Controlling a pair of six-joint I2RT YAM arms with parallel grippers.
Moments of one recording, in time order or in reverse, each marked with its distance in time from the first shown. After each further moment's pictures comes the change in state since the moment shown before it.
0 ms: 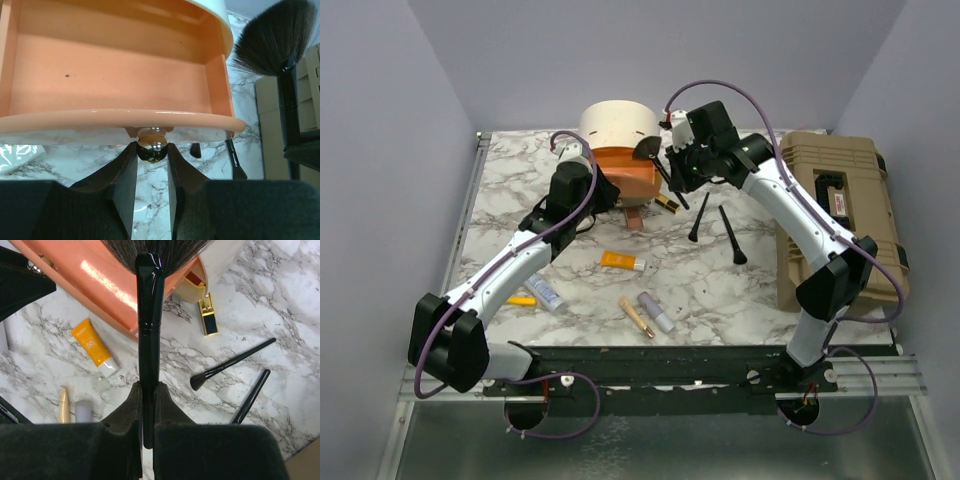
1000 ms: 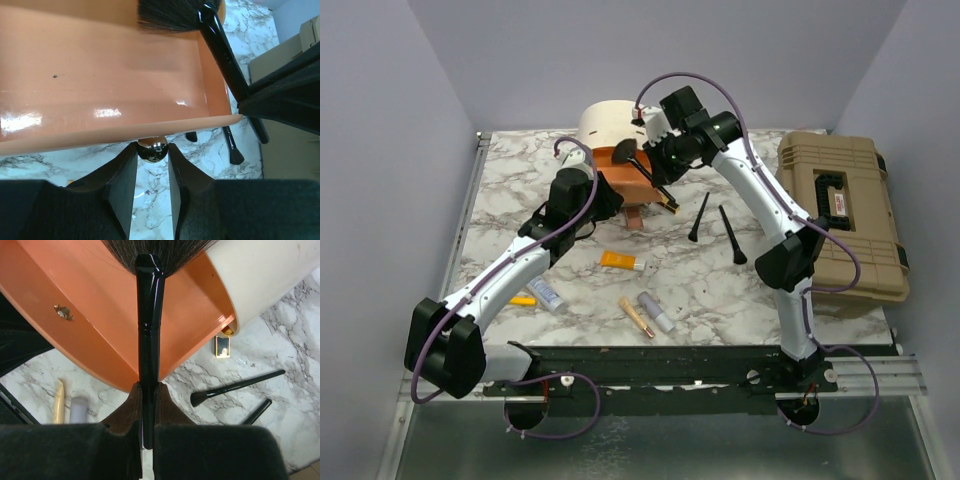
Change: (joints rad) left arm -0.012 -0.037 -0.062 0.013 0.060 0.005; right arm 0.023 0.358 0.525 -0.312 -0.089 -0.147
